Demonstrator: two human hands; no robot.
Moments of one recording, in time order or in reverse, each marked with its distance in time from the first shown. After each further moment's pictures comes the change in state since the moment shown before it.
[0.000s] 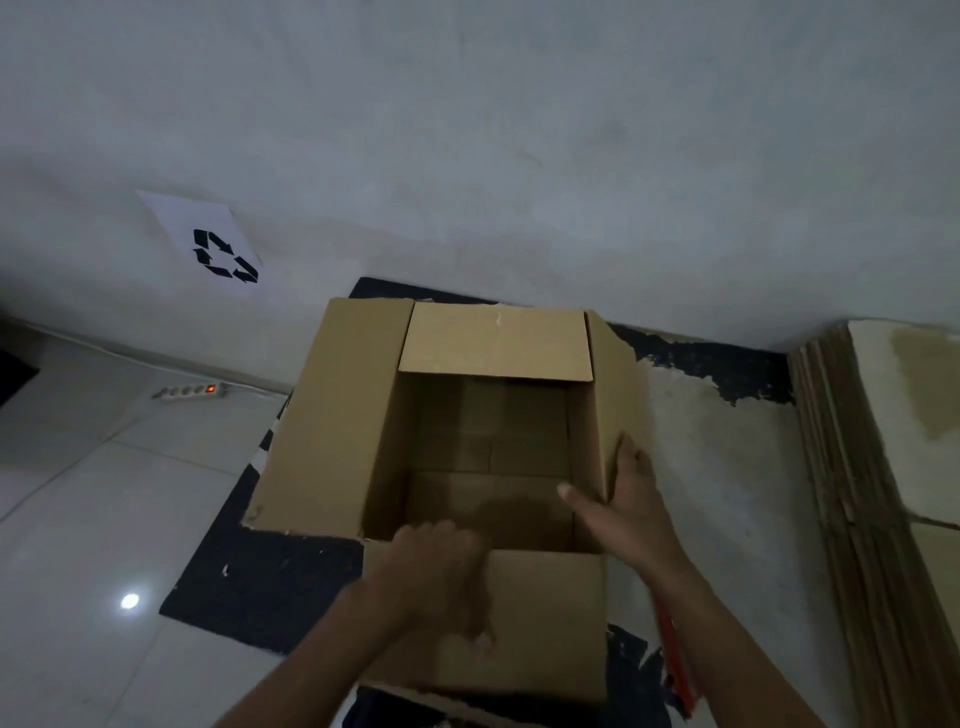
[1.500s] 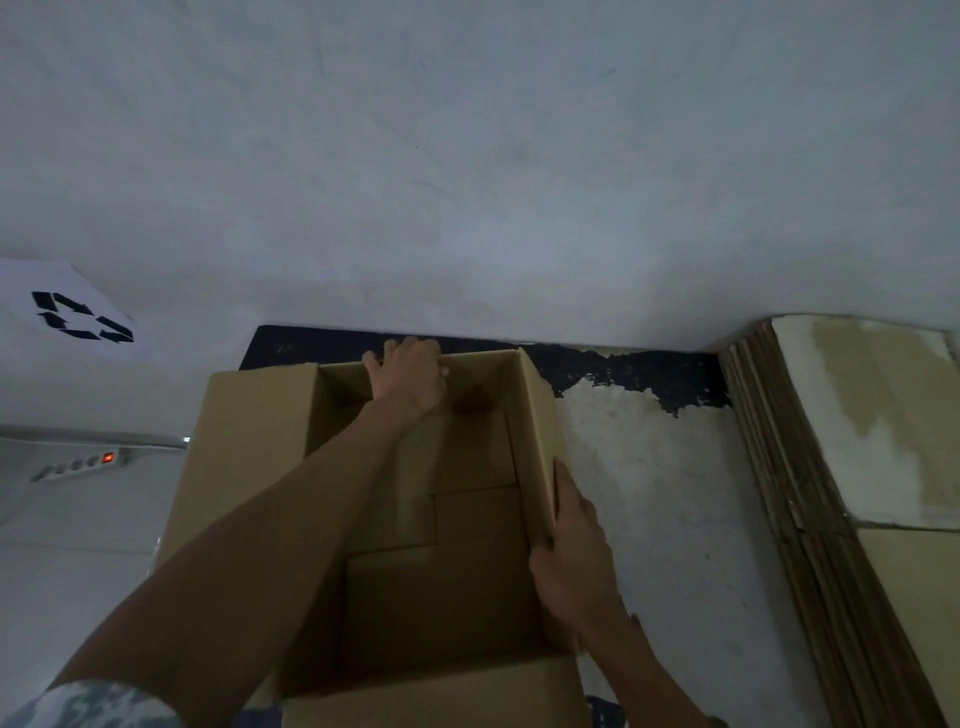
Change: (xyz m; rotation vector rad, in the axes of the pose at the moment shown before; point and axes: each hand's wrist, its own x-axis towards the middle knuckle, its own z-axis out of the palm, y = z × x) left_hand 0.219 -0.039 -0.163 -0.149 0.560 -0.165; right_hand 0.032 -0.019 0.007 0.039 0.123 -0.007
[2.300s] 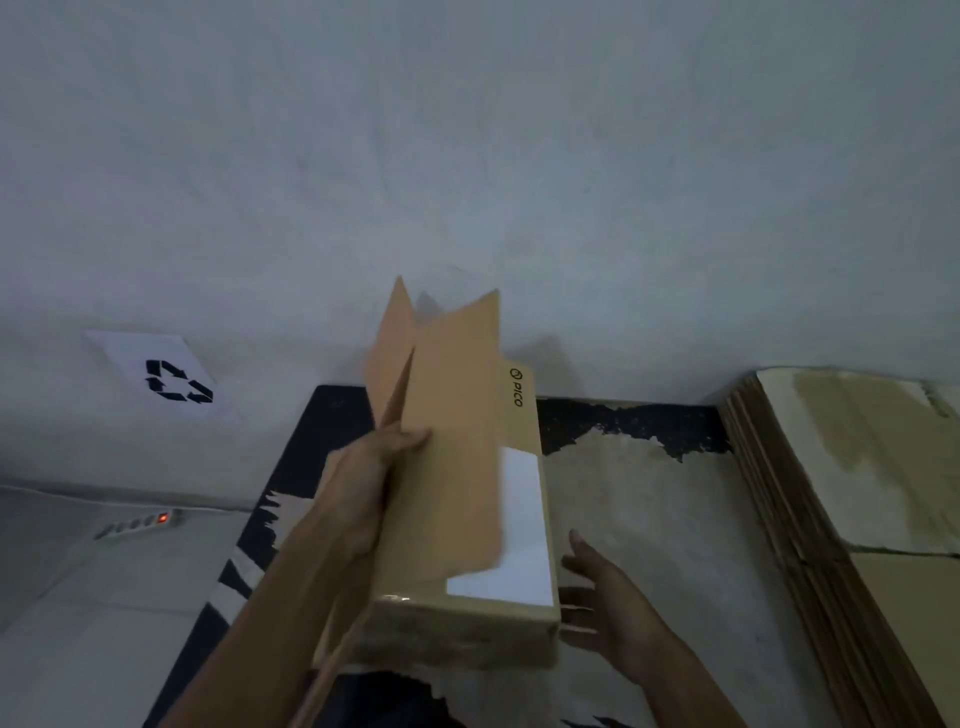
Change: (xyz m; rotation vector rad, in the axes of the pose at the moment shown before) left_hand -0.180 -0.017 -0.070 -1.537 -0.170 -0.203; right_hand -0.029 0.020 -0.025 0.809 -0.320 0.575
